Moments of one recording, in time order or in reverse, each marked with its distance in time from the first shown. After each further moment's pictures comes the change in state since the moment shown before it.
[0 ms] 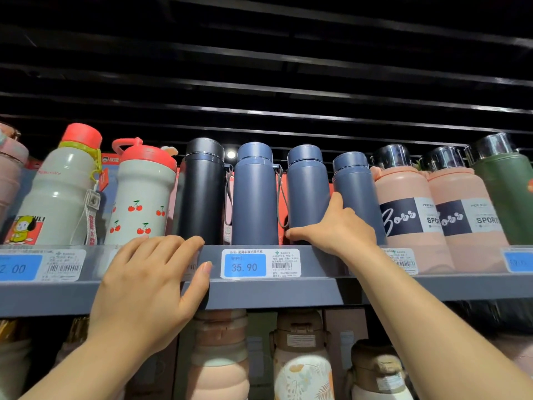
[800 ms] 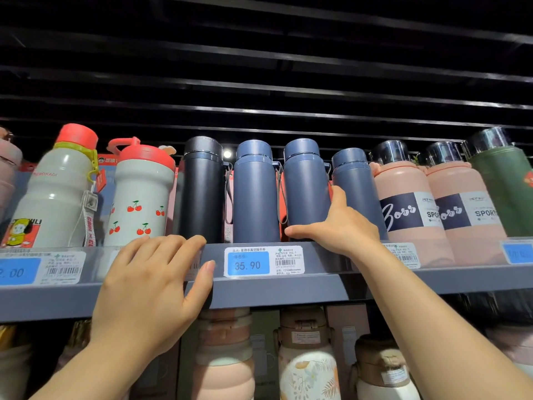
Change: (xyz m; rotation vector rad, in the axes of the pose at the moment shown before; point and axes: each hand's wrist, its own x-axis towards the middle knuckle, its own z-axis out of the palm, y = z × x) left_hand 0.000 -0.001 0.002 -0.017 0.008 -0.006; right_hand -0.007 0.005 -0.001 0.093 -0.001 -0.071
